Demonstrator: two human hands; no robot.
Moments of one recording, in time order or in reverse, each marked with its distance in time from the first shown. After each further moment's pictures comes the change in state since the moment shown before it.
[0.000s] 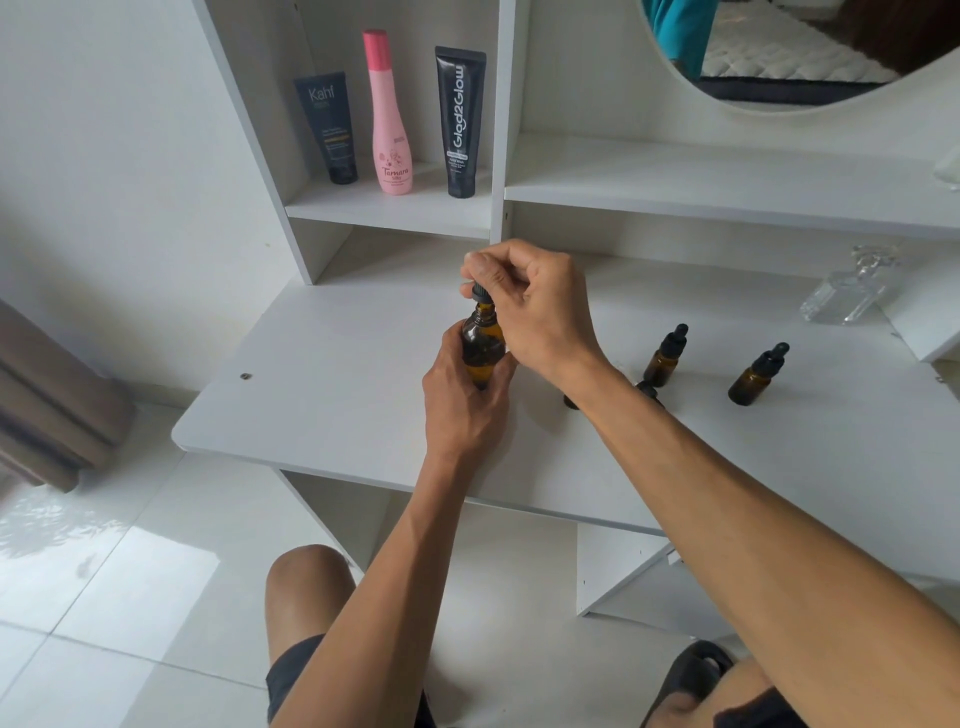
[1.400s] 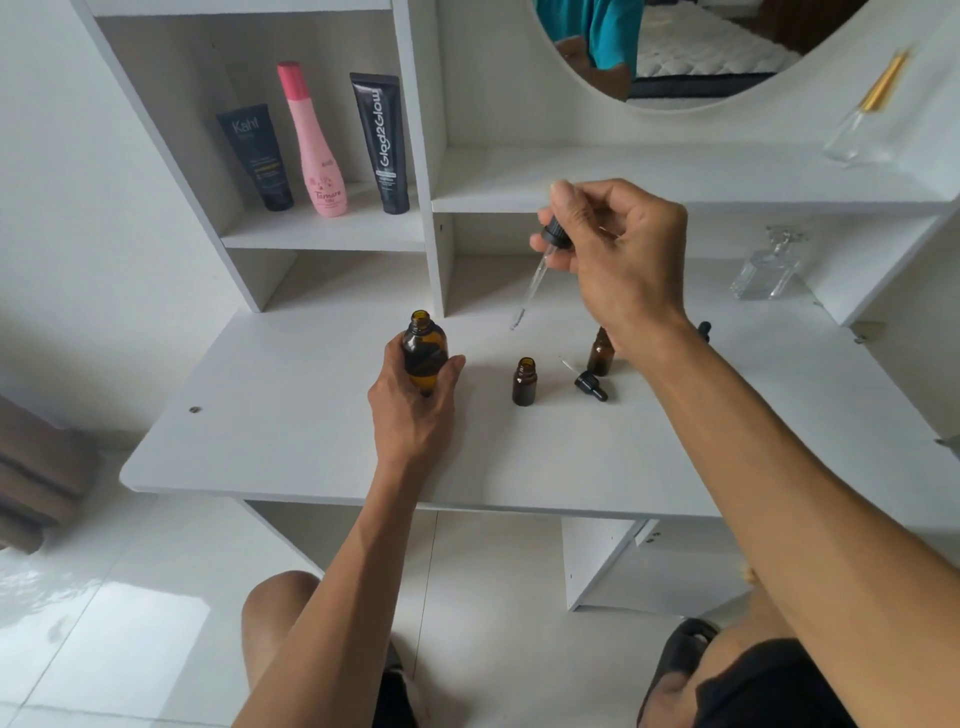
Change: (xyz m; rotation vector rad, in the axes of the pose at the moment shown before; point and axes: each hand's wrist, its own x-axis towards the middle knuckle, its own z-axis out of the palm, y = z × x) left_hand -0.002 0.002 0.000 0.089 0.024 -0.016; right_hand -0.009 -0.030 -0.101 0.160 0.332 -0.036
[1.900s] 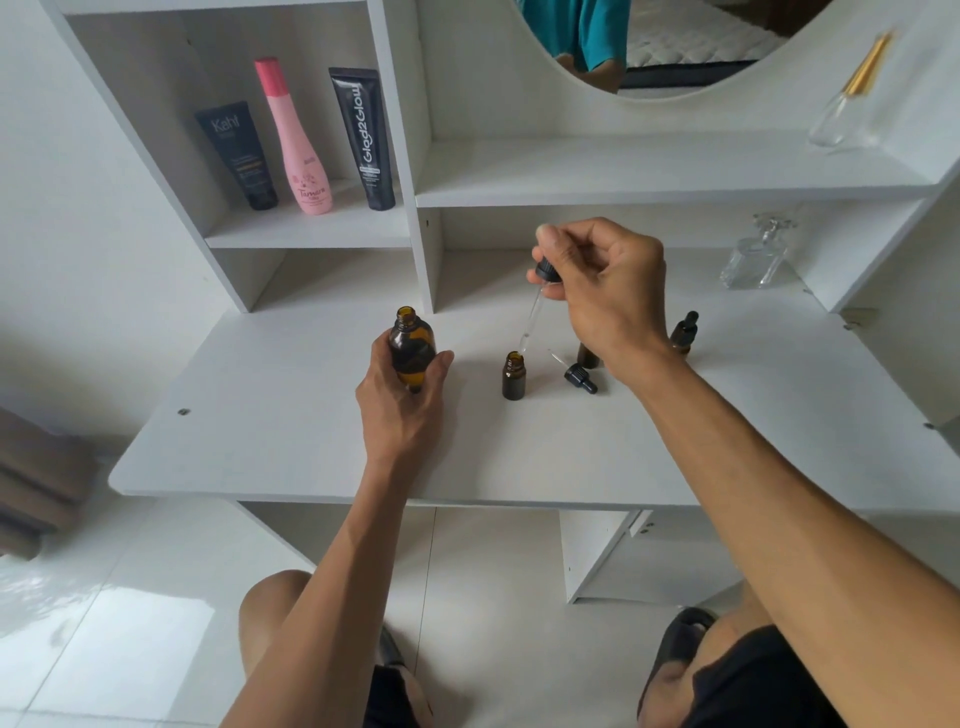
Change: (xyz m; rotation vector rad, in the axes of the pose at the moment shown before) left_hand 0.000 0.002 0.000 0.020 0.006 0.009; right_hand -0.010 0.031 -0.013 -0.061 -0.010 0.054
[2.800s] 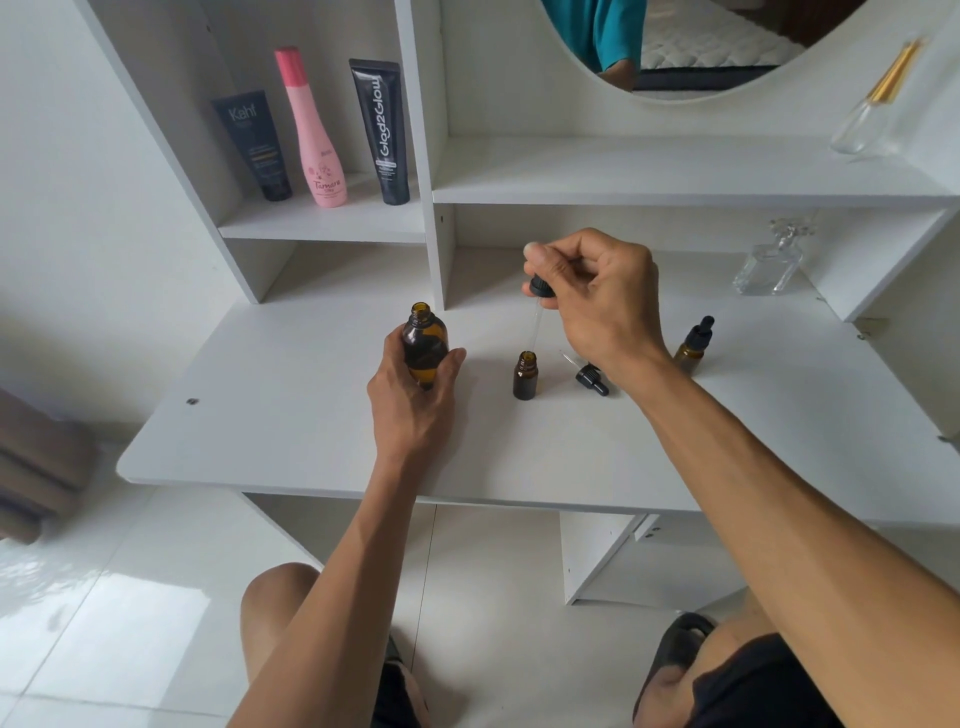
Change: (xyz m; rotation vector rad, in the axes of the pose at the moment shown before) left_hand 0.001 -0.004 0.002 -0.030 -0.003 0.015; right_hand -0.004 0.005 0.012 -0.162 -0.068 -0.036
